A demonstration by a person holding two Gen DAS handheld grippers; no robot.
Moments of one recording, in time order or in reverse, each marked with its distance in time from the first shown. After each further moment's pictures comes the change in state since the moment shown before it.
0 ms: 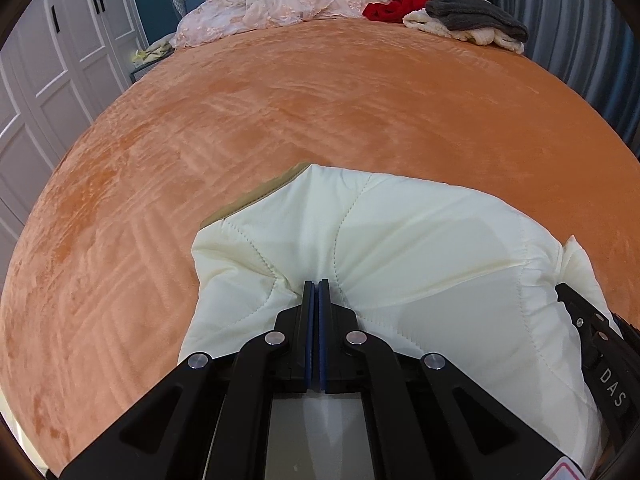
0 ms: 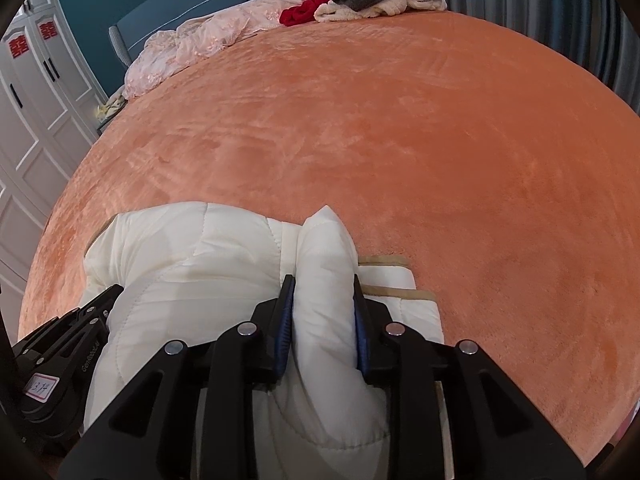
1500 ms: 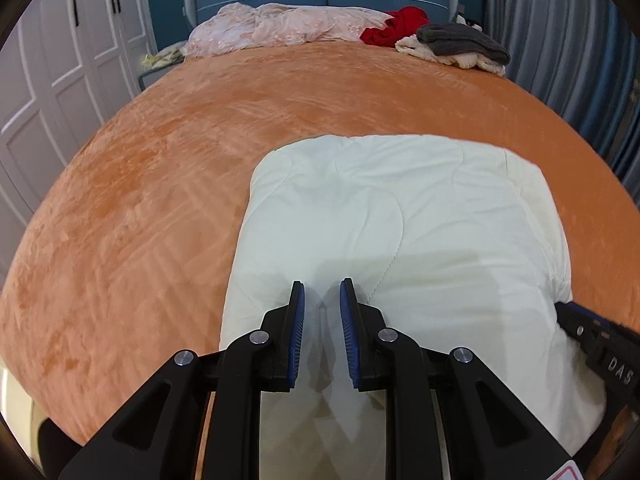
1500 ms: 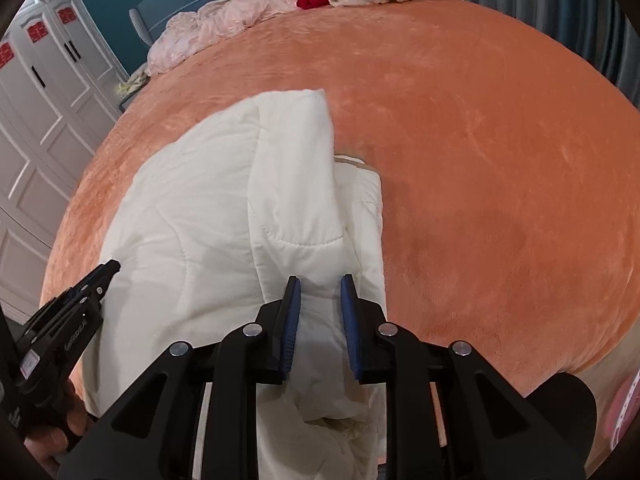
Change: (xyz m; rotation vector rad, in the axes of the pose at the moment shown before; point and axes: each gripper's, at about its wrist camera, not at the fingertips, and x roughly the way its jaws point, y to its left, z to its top) left arm -0.091 0.017 -0.068 -0.022 -0.077 -0.038; right arm -0.085 -0.018 -0.051 -0.045 0.091 0.048
